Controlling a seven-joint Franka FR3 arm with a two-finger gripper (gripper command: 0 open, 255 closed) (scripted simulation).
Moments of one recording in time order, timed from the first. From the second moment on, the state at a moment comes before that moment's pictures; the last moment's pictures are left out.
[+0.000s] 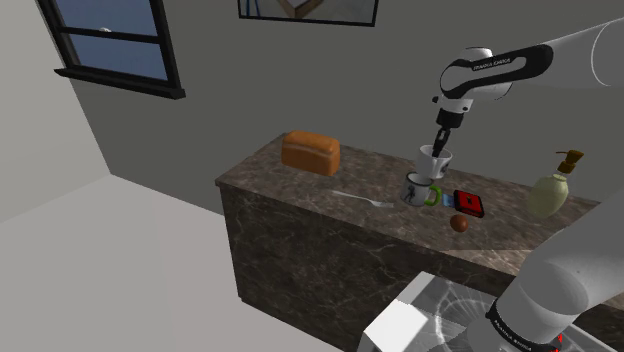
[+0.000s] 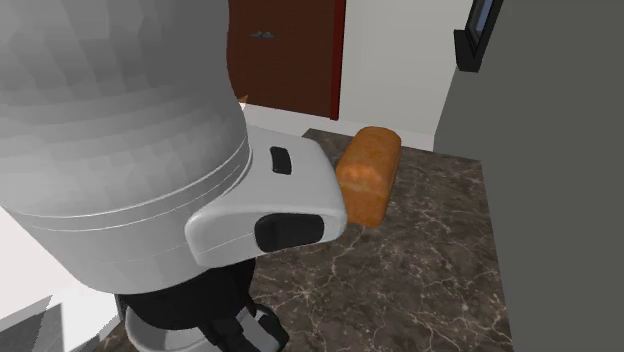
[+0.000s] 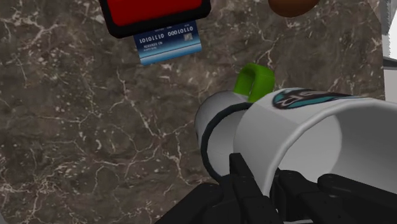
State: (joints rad) arm -0.18 -0.22 -0.39 -2.16 -0.04 1.93 -0.82
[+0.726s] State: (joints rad) arm -0.18 -0.19 -0.40 -2.24 -0.03 2.05 -0.83
